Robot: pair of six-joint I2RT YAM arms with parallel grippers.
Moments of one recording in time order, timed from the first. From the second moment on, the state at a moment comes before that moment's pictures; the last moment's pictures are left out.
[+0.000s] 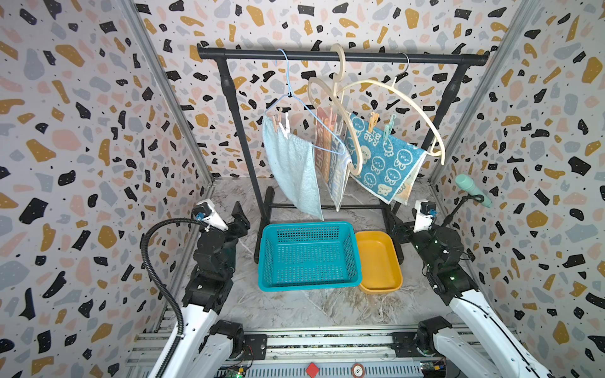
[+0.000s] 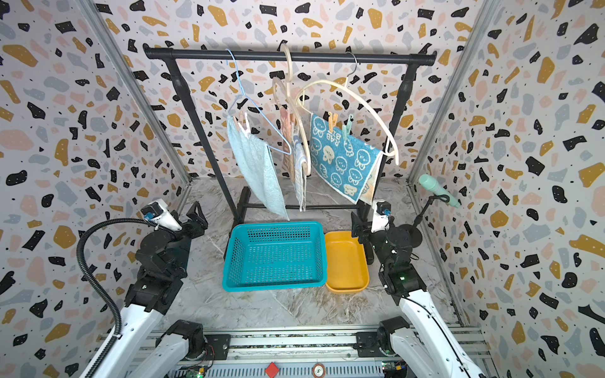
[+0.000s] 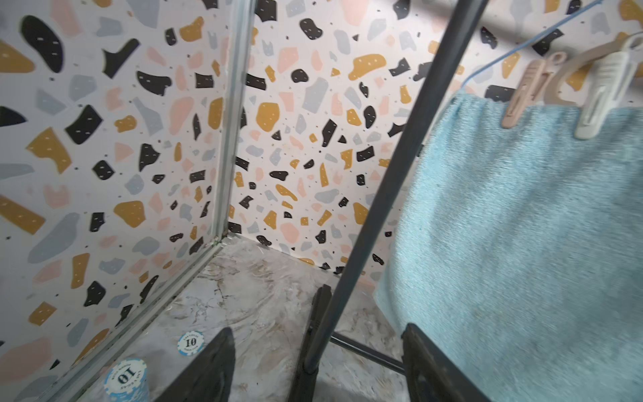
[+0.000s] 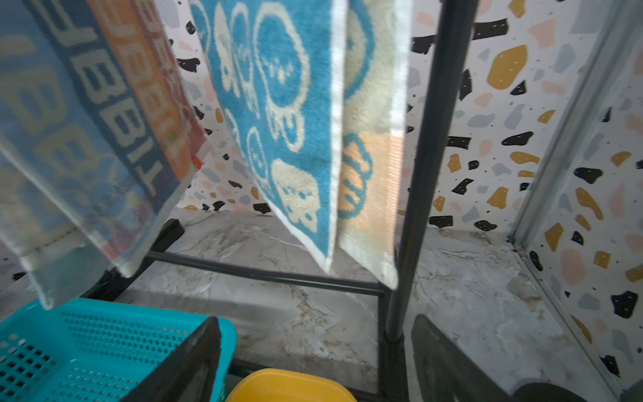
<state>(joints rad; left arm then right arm) -0.21 0.68 0.73 -0.06 -0.31 -0.30 0.31 0.77 0.66 0.03 -0.04 0.08</state>
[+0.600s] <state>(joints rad) -0.21 0.91 1.32 -0.45 -0.07 -0.27 0.86 0.96 1.34 -0.36 -0.07 -0.06</state>
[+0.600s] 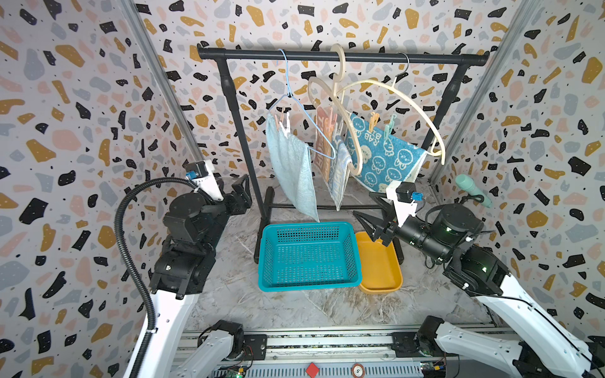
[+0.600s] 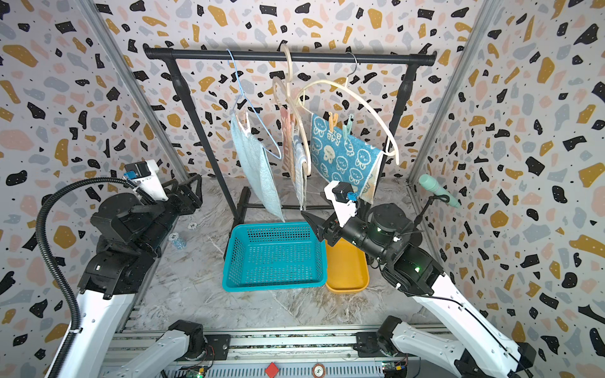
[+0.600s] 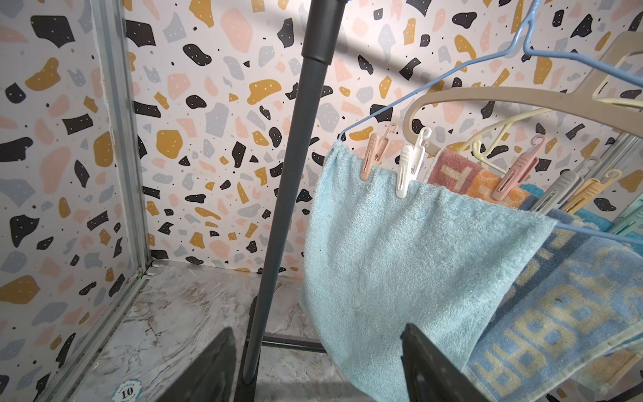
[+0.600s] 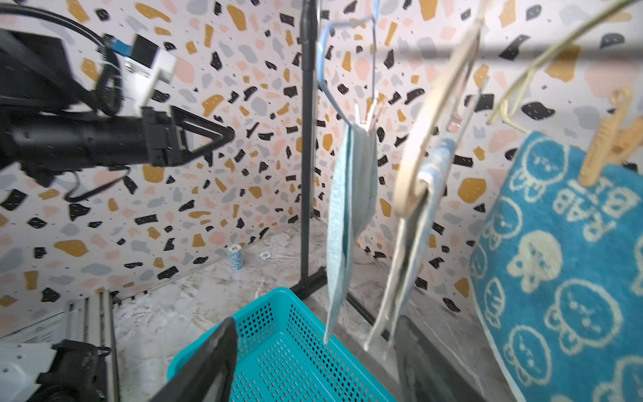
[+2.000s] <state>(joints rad) -0.21 1.16 1.72 -0.58 0.07 -0.28 1.01 1.67 2.31 -0.52 0.21 -0.17</state>
